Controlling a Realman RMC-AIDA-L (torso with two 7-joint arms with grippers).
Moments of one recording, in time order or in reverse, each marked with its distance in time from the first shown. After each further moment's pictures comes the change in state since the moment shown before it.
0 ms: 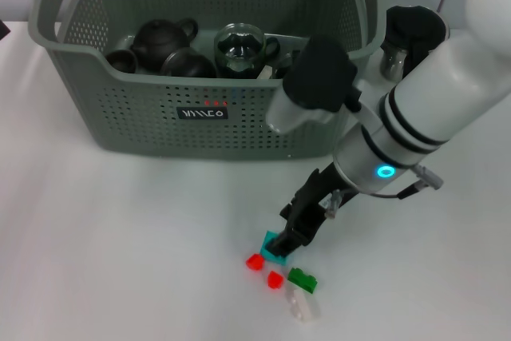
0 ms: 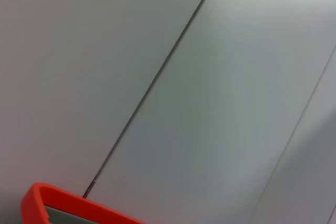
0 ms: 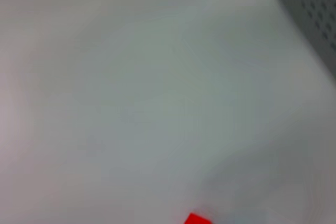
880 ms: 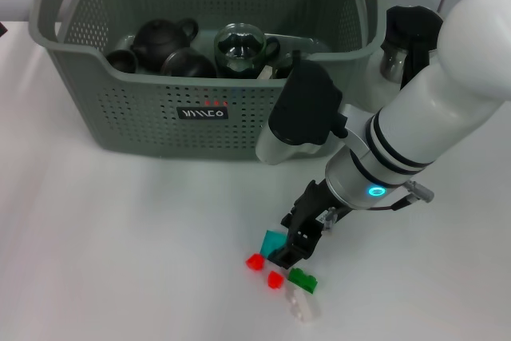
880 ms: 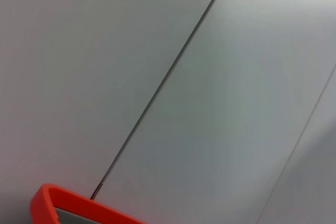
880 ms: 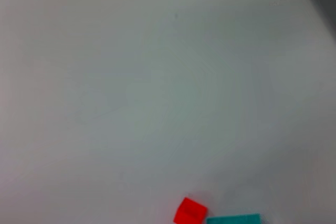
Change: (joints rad) left arm -0.006 0.003 -0.017 0.027 0.006 -0.008 0.016; right arm -0.008 0.002 -0.136 0.009 -0.002 0.091 0.006
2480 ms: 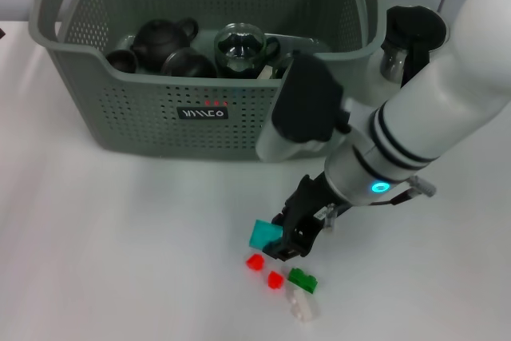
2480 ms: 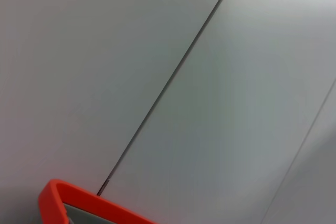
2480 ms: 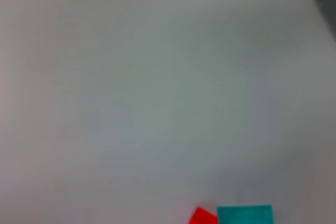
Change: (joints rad) left arm 0.004 0.008 0.000 0.022 0.002 -0.008 0.003; right arm -0.044 -0.009 0.024 -0.112 0.005 -0.050 -0.040
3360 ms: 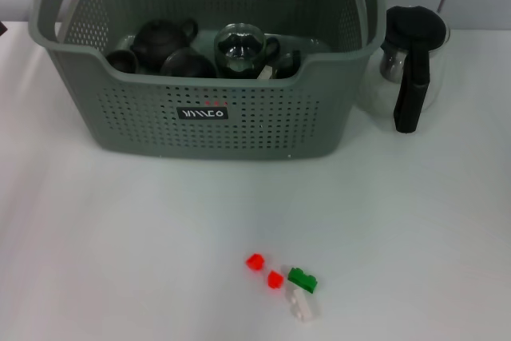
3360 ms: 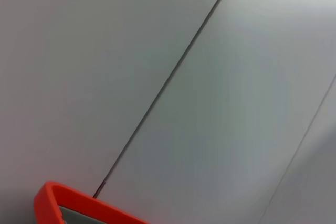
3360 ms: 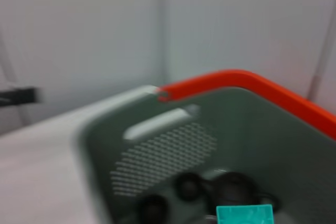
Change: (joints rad) left arm -0.012 0.005 0.000 0.011 -0.001 0.000 0.000; right arm 0.100 -0.005 0.658 -0.228 -0.063 -0.048 -0.016
